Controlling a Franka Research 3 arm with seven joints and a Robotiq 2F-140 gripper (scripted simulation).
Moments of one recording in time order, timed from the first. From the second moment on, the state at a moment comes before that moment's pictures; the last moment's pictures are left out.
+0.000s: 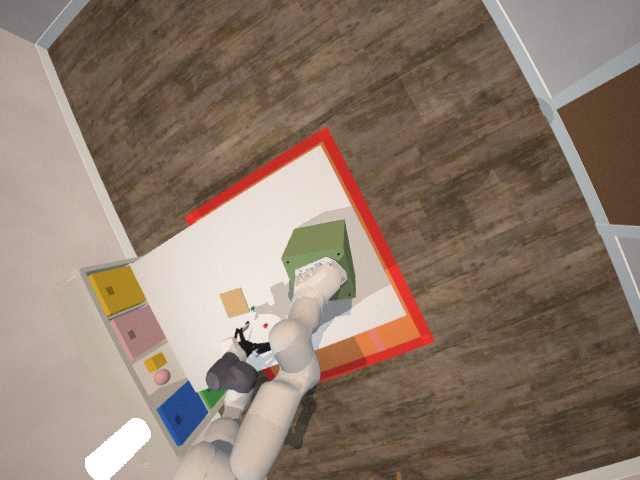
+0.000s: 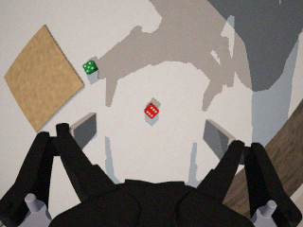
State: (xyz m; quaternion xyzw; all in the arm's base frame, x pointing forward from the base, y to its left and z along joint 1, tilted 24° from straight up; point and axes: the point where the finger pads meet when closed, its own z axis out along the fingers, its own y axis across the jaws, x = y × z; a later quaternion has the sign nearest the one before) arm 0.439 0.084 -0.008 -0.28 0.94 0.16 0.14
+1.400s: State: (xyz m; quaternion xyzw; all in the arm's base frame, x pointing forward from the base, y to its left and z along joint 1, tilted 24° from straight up) arm 0.433 0.085 -0.007 -0.29 0.93 0.15 0.14
